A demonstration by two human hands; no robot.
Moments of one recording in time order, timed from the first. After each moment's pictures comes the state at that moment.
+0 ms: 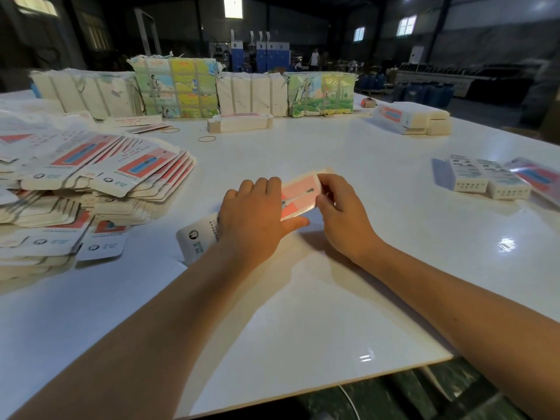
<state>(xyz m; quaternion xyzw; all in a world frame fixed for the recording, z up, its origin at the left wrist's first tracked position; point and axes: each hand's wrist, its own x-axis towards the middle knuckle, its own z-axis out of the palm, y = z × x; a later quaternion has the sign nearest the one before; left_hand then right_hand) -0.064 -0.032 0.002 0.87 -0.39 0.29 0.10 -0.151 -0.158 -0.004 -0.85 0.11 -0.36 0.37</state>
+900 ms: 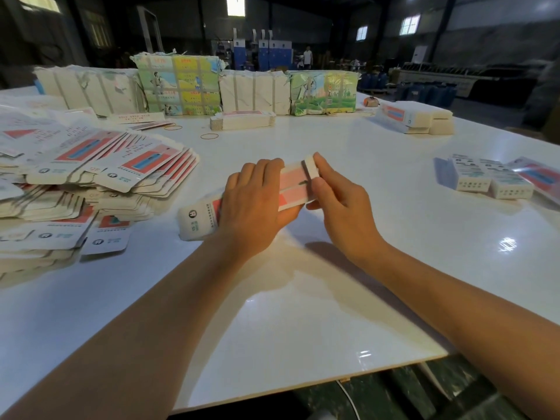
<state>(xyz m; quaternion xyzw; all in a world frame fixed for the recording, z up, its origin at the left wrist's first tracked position) -0.061 -0.028 0.007 0.79 -0.44 0.36 0.22 -0.161 -0.135 0.008 -0.79 0.05 -0.40 0.46</state>
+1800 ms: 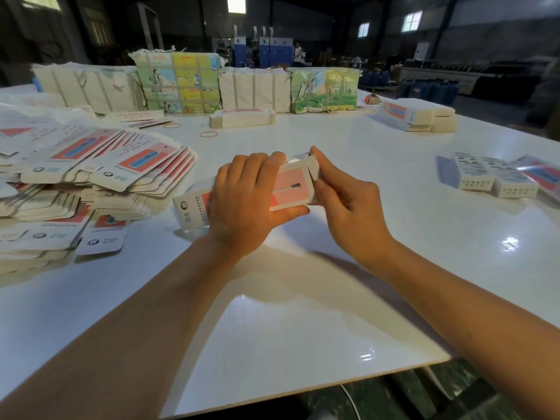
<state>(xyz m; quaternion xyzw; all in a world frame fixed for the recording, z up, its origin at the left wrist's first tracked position) -0.055 -0.022 0.008 0.73 -0.46 0.46 0.23 -0.170 -0.140 0.012 -0.82 0.01 -0.43 0.39</state>
